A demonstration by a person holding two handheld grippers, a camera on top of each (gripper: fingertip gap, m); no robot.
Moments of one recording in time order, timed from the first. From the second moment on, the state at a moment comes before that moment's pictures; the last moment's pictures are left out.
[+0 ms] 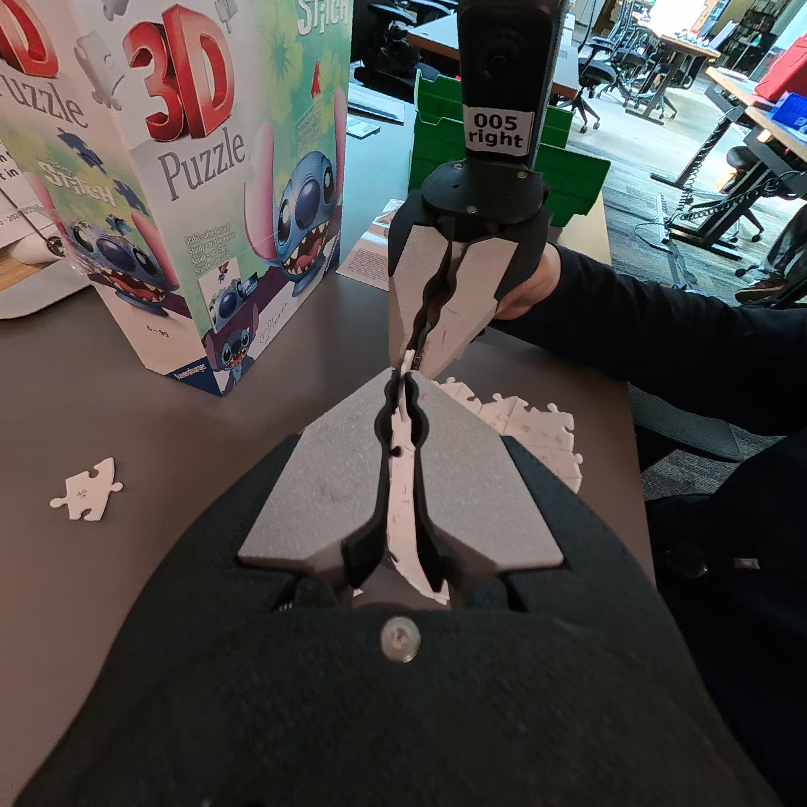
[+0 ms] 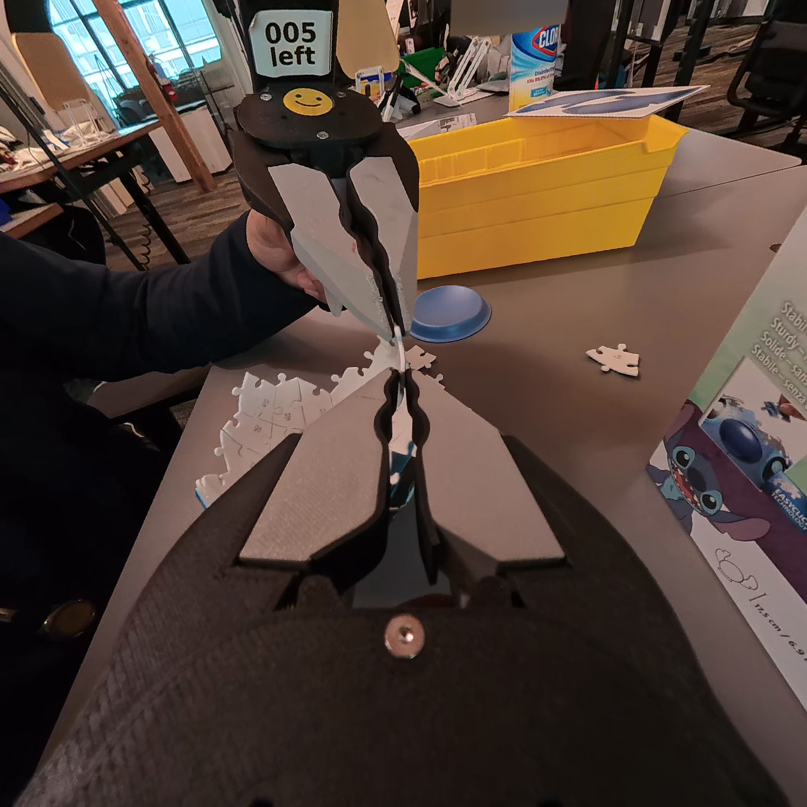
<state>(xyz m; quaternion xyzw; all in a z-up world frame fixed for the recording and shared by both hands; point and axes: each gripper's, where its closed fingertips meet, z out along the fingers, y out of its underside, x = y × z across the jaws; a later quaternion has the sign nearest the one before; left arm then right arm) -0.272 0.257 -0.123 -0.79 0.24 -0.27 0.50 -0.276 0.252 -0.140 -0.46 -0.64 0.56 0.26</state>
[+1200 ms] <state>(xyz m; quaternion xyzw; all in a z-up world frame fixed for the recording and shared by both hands) -0.273 0.256 -0.133 -0.80 0.27 -0.22 0.48 -0.275 0.251 -0.146 -0.46 -0.65 0.55 0.25</state>
